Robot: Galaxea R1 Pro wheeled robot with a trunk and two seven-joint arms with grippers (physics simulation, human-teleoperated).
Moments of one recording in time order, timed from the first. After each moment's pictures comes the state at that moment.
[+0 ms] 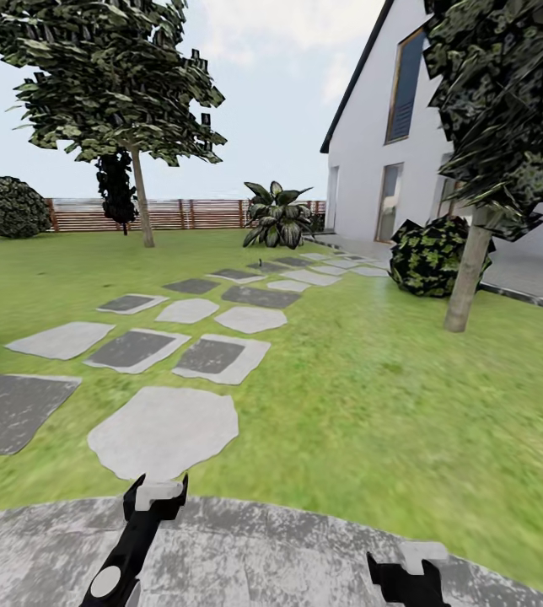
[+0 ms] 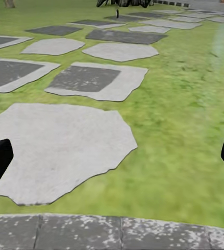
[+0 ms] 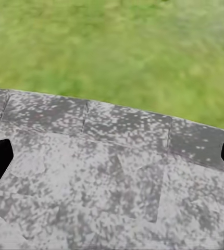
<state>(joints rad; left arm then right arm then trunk) -0.22 0.01 0.01 -0.90 0.00 -0.29 0.01 0.00 -0.01 -0.03 -1.15 0.00 0.21 0.00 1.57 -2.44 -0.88</state>
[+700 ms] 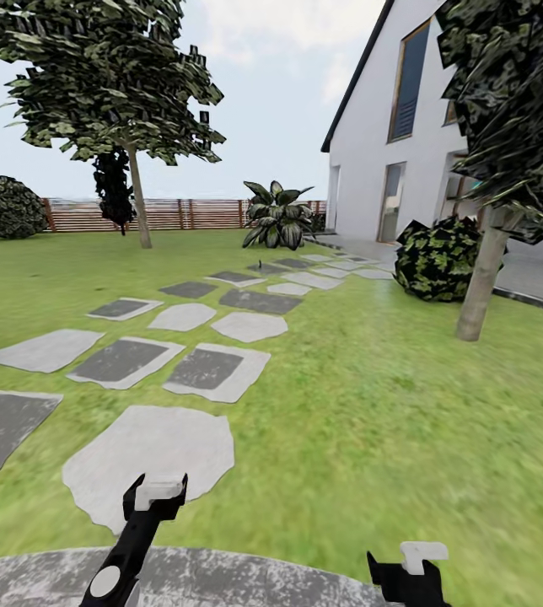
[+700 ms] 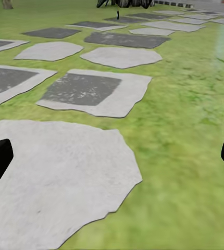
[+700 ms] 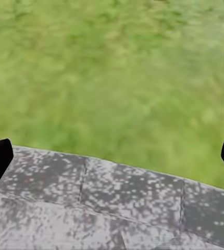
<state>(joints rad) -0.22 0.01 0.01 -0.90 0.00 -0.29 0.01 0.00 -0.01 -0.03 -1.15 0.00 0.21 0.00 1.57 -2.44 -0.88</state>
